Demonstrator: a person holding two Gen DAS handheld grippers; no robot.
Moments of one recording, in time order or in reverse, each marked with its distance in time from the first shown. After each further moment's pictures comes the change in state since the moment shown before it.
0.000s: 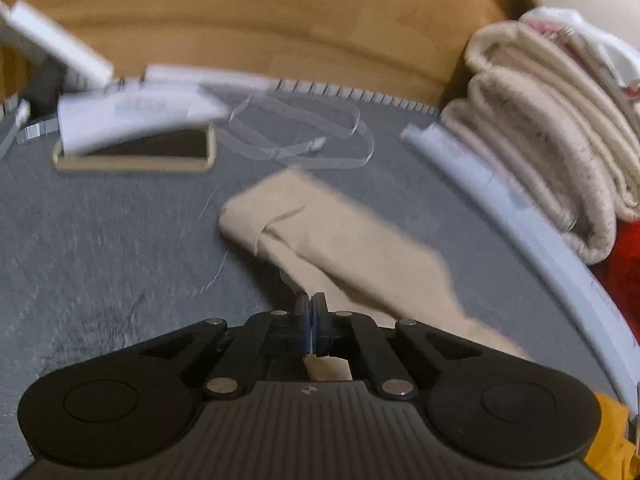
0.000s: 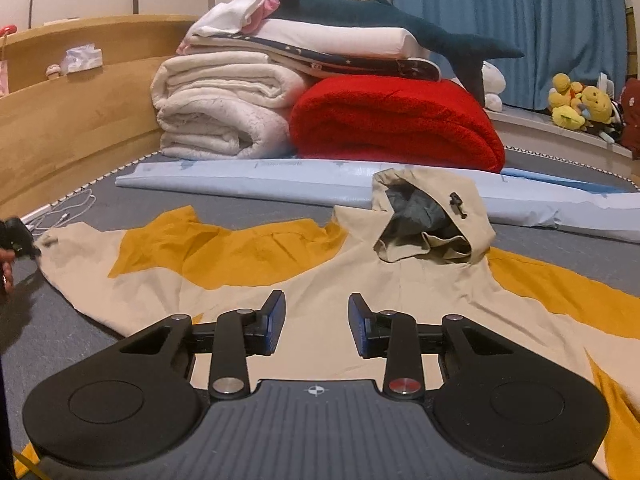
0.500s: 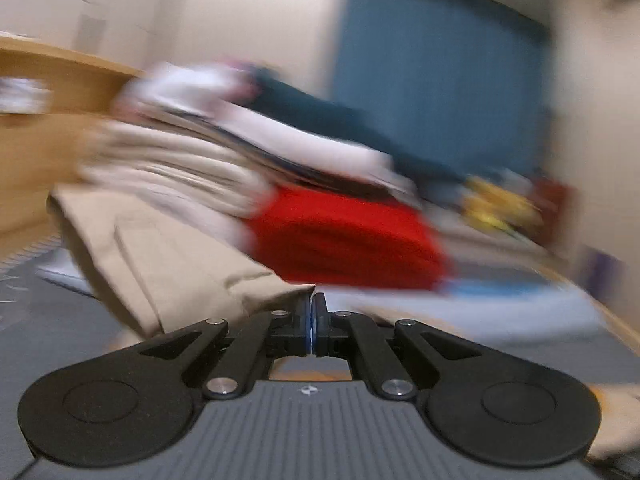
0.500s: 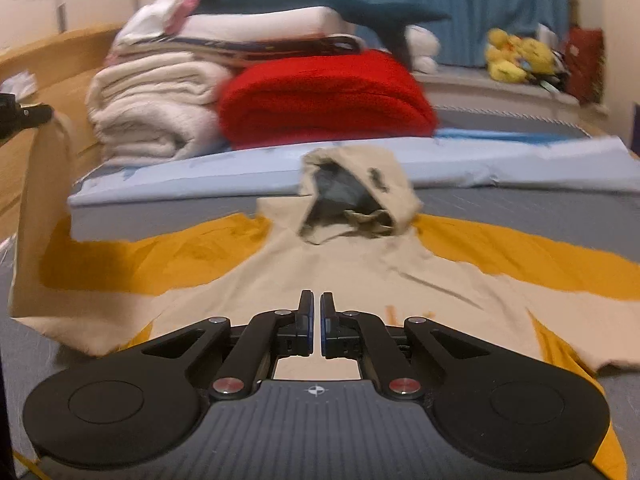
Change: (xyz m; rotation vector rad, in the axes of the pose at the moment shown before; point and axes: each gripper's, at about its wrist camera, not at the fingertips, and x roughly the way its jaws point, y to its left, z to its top) left arm -0.308 -0.282 -0.148 0.603 -0.152 -0.776; right arm -0.023 -0.062 0.011 0.177 0.065 -0.128
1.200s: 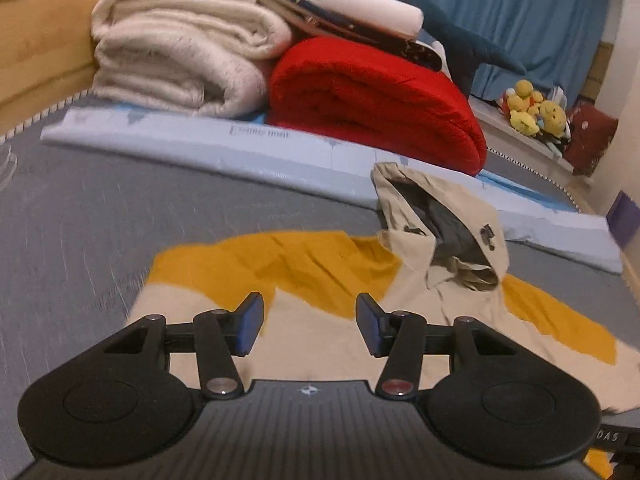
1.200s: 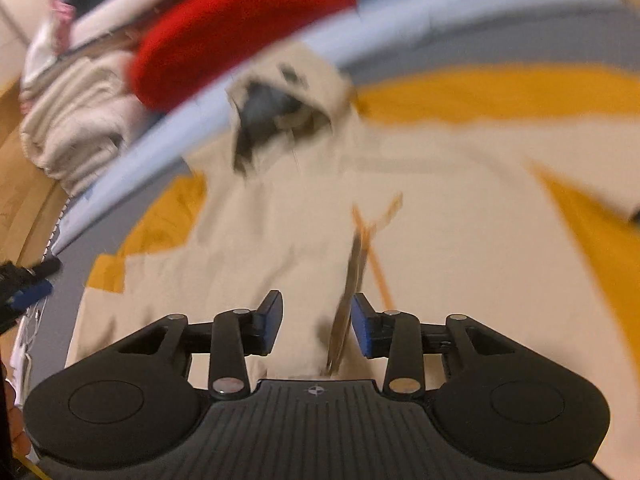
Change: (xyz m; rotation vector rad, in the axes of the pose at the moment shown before) left arm 0.078 0.047 -0.074 -0.097 0.343 0.153; right arm 0.064 -0.065 -0.023 0.427 0.319 0.041
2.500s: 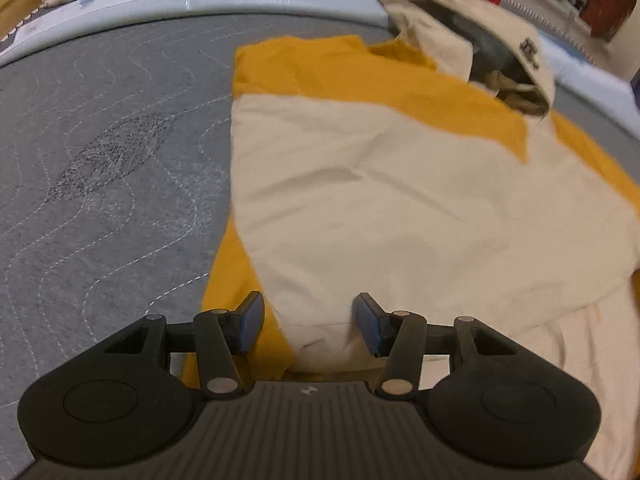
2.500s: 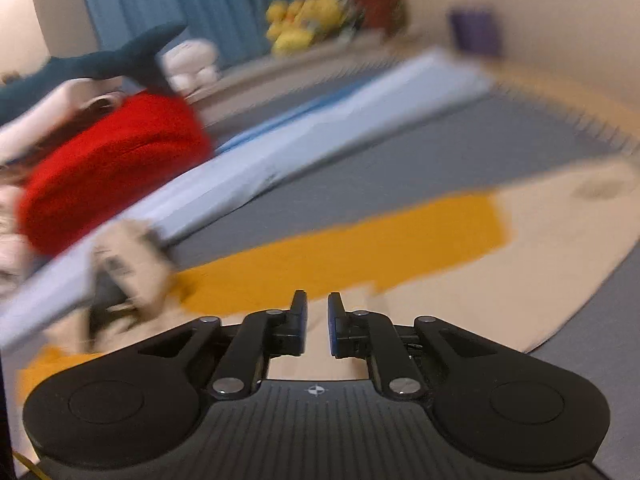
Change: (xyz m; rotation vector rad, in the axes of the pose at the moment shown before) left arm 0.082 -0.015 -0.059 0.136 0.433 0.031; right arm -0.061 -0.104 0.082 0.112 -0.367 -0.213
